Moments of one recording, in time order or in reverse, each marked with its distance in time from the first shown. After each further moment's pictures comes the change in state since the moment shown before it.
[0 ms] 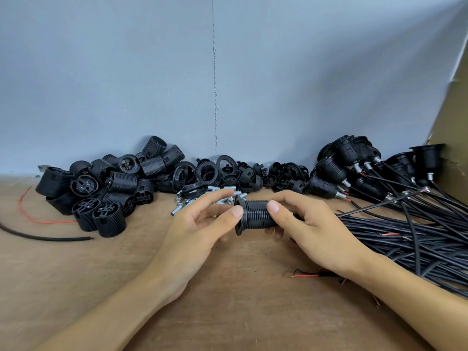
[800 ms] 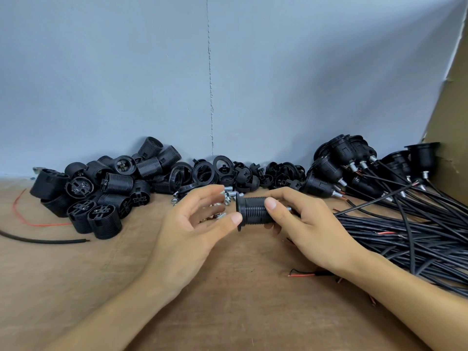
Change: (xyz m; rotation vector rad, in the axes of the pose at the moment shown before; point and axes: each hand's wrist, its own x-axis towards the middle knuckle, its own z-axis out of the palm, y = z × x) left_hand 0.001 -0.005 0.001 -0.006 0.079 0.142; right_hand 0.001 0.000 0.001 -0.081 0.074 0.004
